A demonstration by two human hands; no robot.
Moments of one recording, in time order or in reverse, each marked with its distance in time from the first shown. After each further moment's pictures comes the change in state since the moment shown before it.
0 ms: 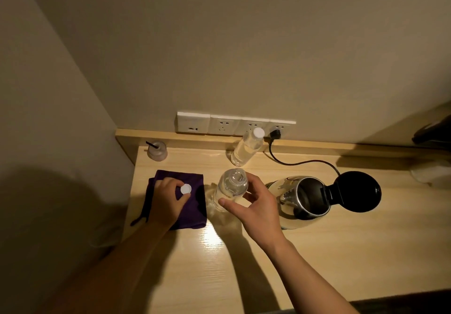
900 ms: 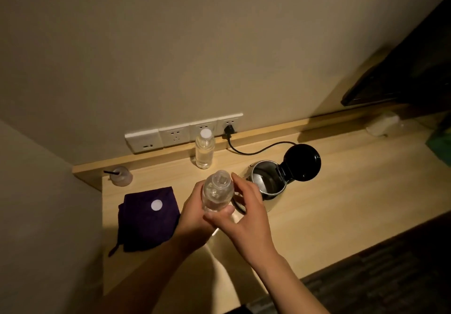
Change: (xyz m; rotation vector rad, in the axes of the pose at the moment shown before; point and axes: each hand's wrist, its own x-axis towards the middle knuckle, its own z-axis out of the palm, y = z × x) left_hand -0.041 0.216 -0.027 -0.670 -0.486 -0.062; right_hand -0.057 -0.003 -0.046 -0.001 0.219 -0.011
